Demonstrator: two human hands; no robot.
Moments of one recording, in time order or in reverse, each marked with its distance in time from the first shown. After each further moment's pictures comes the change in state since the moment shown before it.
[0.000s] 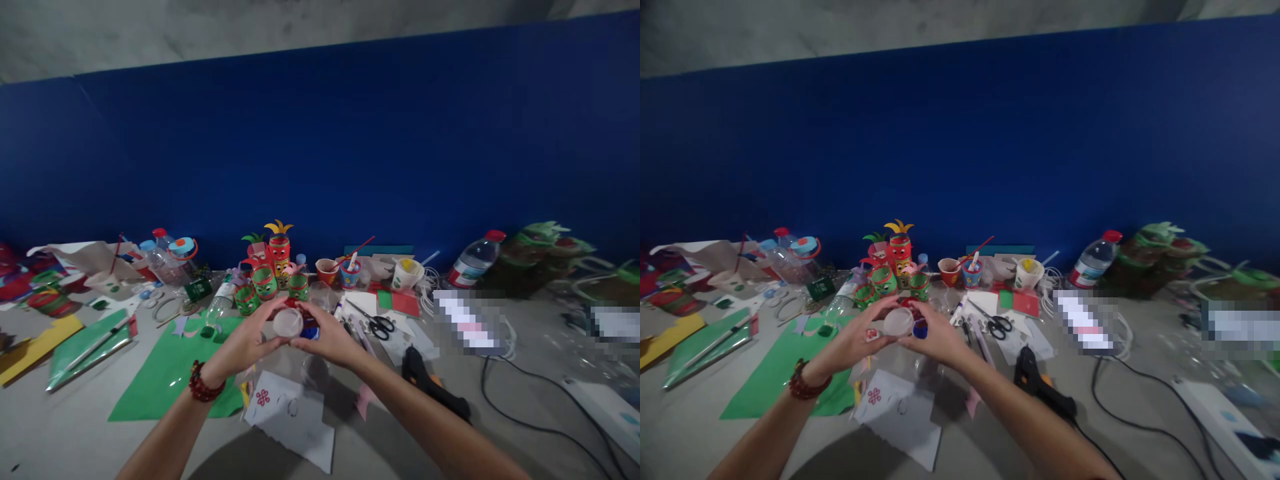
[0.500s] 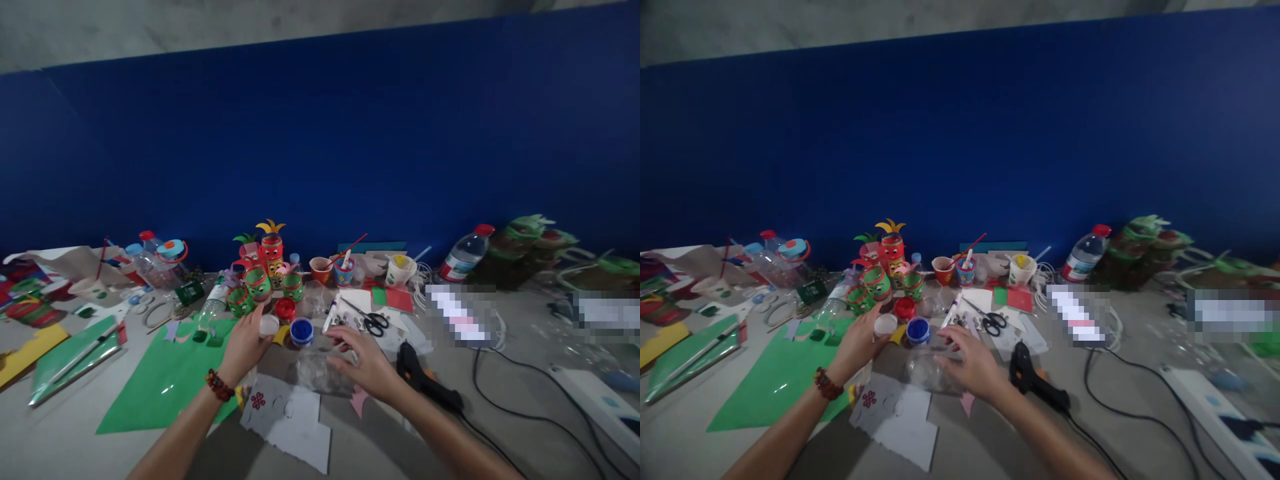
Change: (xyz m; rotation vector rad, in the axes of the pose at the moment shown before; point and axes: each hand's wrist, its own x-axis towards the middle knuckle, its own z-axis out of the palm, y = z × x) left_hand -0.004 -0.083 0.056 0.547 0.186 -0.154; right_hand -0.074 0.019 -0.038 -0.151 0.047 0.029
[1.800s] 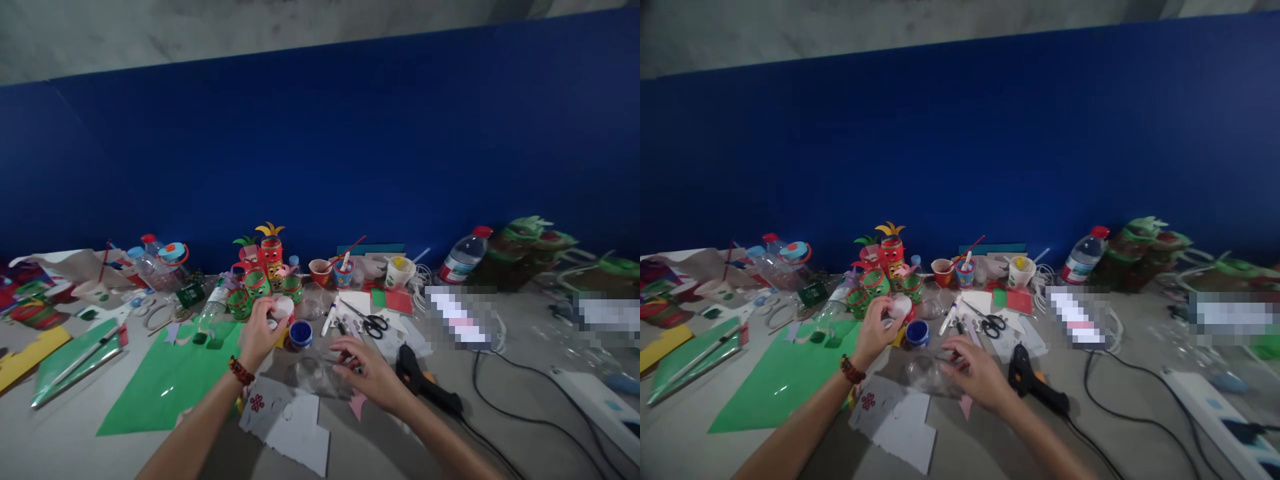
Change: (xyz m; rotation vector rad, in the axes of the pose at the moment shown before) left_hand 0.030 0.032 0.010 -0.341 0.312 0.013; right_hand -0.018 0.017 0.000 0.131 -0.062 0.089
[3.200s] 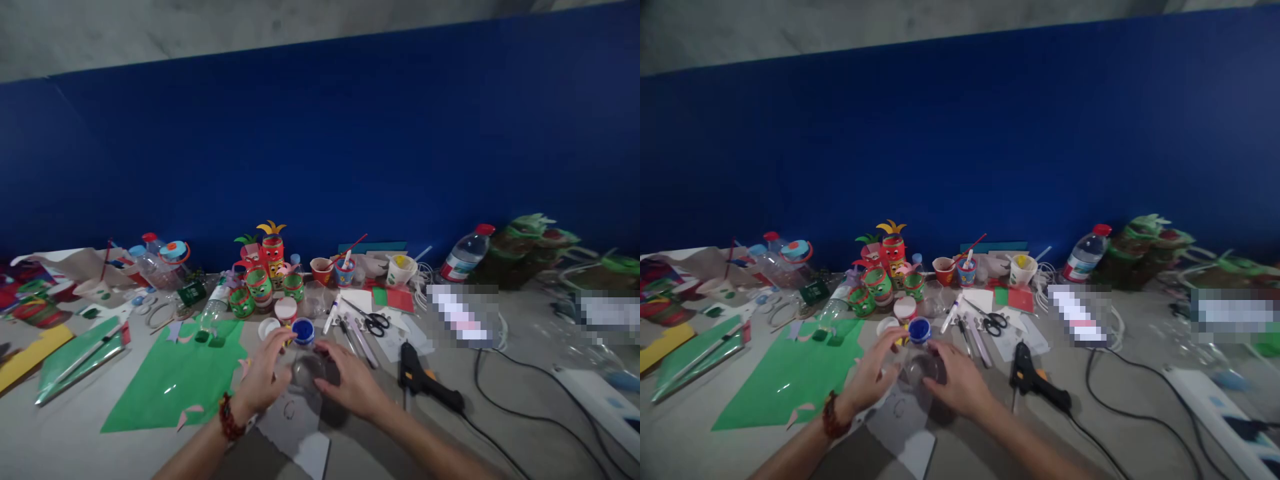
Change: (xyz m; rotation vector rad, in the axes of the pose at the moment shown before) left_hand -0.059 0.032 -0.029 -0.187 -0.404 0.117; right_hand 0.011 -0.009 0.040 -0.311 -0.029 0.024
